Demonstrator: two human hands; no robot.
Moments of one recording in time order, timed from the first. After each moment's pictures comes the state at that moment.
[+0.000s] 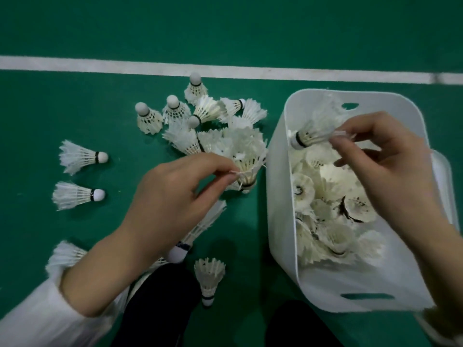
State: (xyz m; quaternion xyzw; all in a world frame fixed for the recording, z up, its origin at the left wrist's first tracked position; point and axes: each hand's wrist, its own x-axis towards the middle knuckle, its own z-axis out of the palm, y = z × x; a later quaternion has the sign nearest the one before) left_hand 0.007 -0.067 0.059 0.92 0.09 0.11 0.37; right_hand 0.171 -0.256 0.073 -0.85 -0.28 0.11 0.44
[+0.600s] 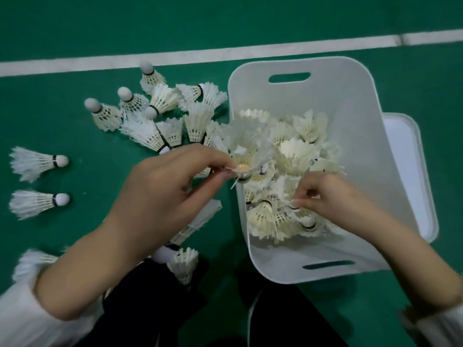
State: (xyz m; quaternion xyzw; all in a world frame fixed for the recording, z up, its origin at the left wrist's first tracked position) left_hand 0.040 -0.124 0.070 0.92 0.00 0.08 0.37; right_hand 0.180 -0.339 0.010 -0.88 -0.31 0.35 0.12
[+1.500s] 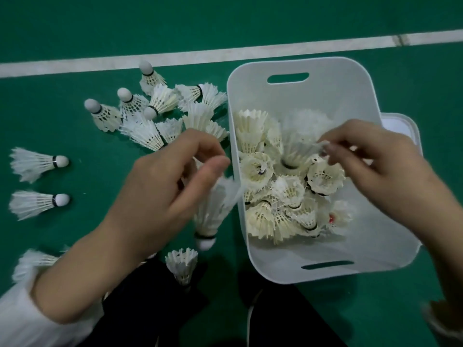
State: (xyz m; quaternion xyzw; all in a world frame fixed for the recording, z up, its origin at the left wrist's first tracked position) left_hand 0.040 -0.128 0.073 0.90 0.06 0.10 0.43; right_hand 0.191 -0.340 0.075 -0.87 -0.38 0.14 0.28
